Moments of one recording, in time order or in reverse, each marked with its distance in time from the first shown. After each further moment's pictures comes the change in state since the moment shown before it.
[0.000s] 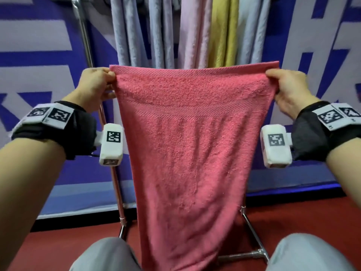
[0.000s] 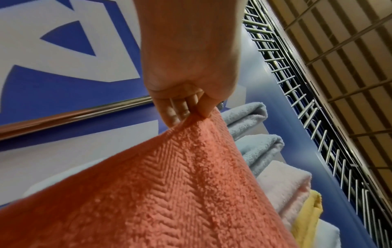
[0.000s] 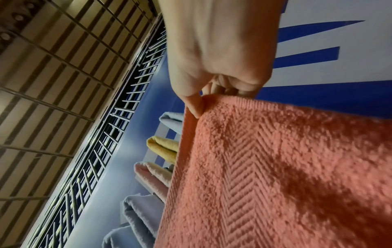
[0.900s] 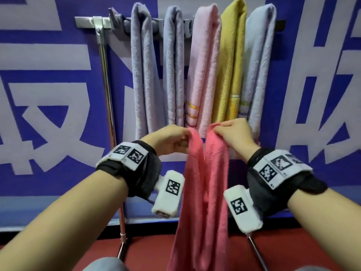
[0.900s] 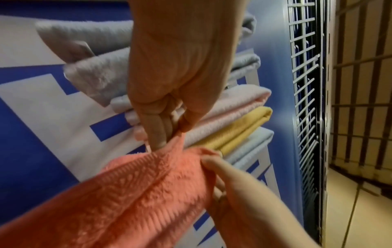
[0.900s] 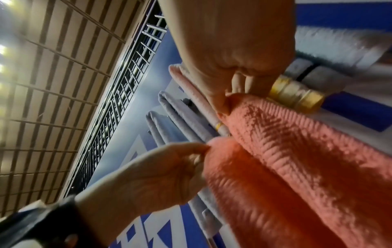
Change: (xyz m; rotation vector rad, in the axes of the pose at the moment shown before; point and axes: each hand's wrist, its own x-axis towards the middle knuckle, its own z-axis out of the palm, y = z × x) left_hand -0.076 -0.014 0.108 -0.013 -0.541 -0.414; right_hand -0.054 0.062 0.071 -0.693 -0.173 -0.150
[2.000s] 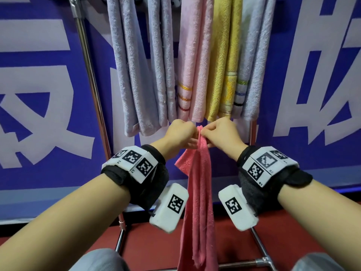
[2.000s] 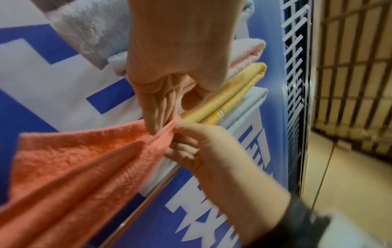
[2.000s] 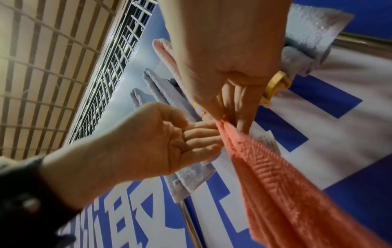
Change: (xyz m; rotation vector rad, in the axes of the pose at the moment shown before) left_hand 0.015 -0.030 0.039 0.089 0.152 0.073; right_hand -0.014 0.031 0.026 0.007 -0.196 -0.009
